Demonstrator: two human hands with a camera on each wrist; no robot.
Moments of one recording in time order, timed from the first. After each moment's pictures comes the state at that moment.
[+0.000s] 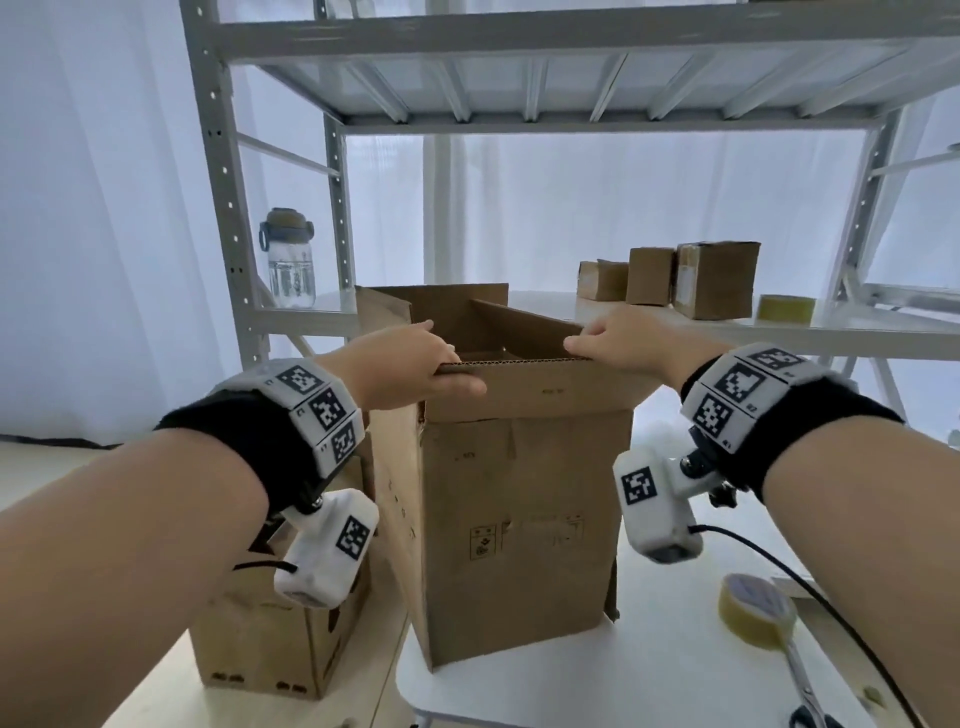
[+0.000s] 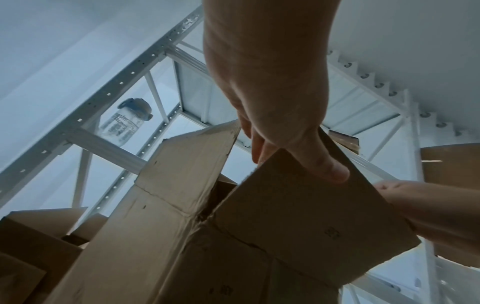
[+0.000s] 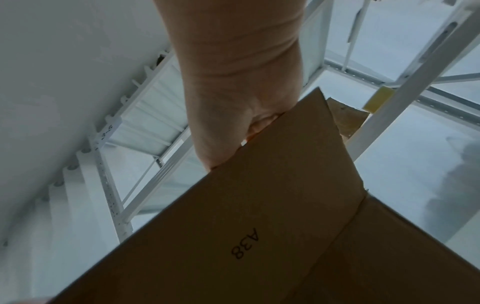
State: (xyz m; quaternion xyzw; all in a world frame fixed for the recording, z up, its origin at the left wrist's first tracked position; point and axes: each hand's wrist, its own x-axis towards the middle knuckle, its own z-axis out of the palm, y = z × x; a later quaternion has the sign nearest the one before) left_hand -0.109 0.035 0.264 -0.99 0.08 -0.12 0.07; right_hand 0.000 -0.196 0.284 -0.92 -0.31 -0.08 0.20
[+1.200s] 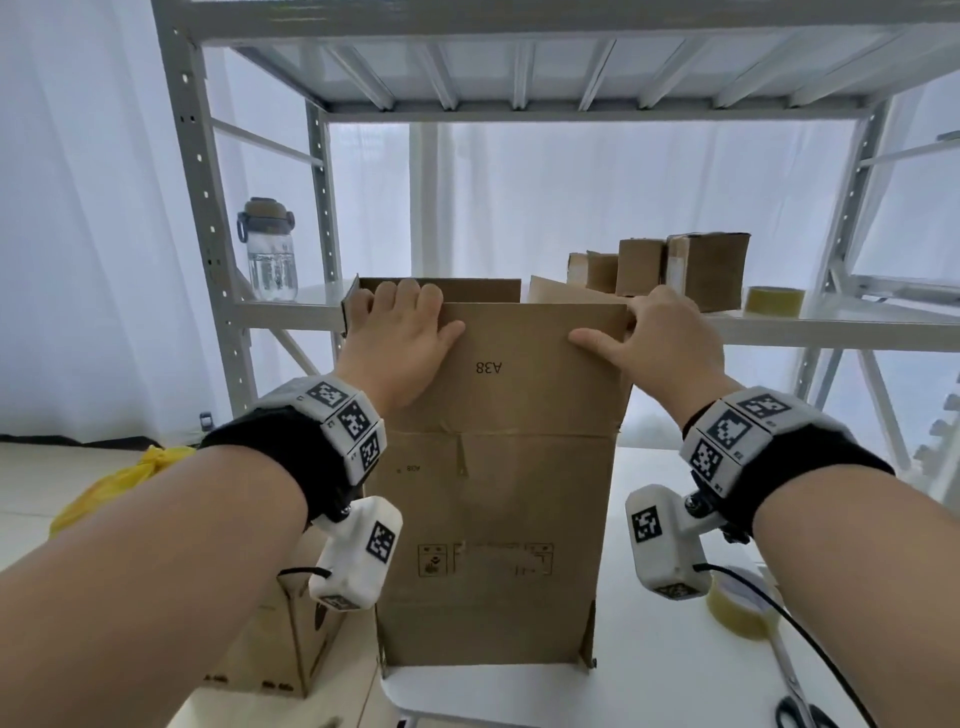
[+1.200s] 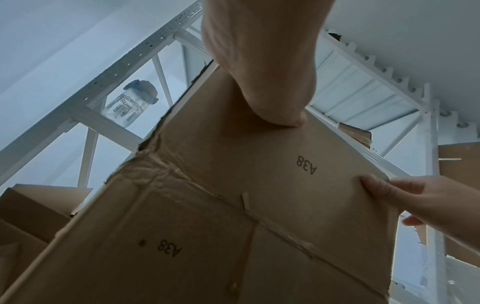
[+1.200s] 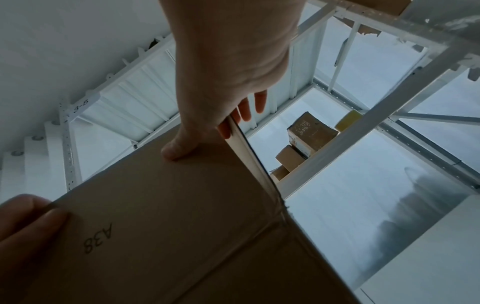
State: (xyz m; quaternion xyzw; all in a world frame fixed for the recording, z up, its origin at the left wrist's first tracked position) left_hand -0.085 0.016 0.248 -0.92 -0.11 -0.36 0.10; right_hand 0.024 -0.221 0.253 -0.90 -0.23 -0.31 0.21
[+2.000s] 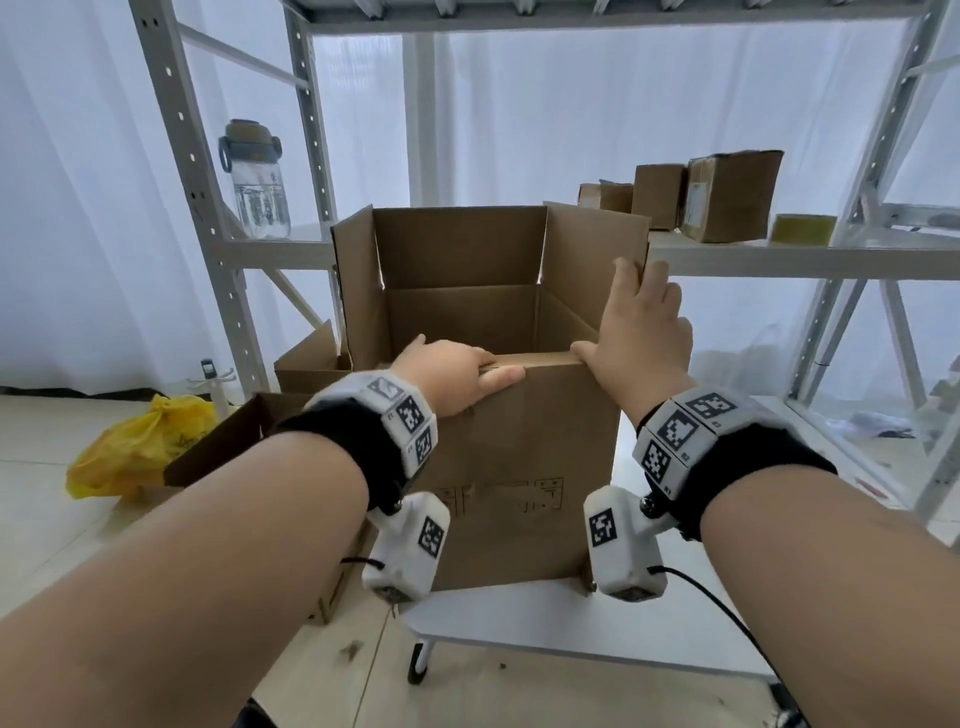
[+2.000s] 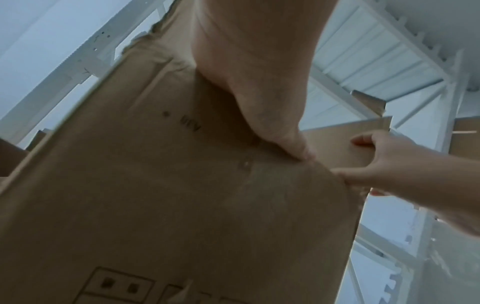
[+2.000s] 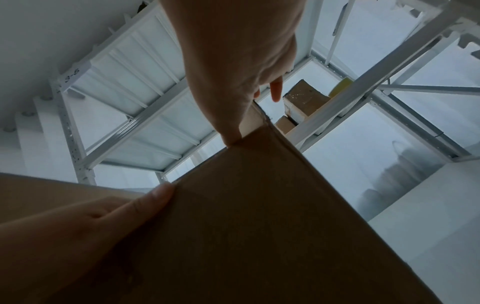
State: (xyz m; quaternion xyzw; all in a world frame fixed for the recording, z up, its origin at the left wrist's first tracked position) left_hand -0.068 -0.001 0.182 -1.00 -0.06 -0.04 0.03; right_hand 0.010 -0.177 0.185 -0.92 -0.16 -0.32 0.14
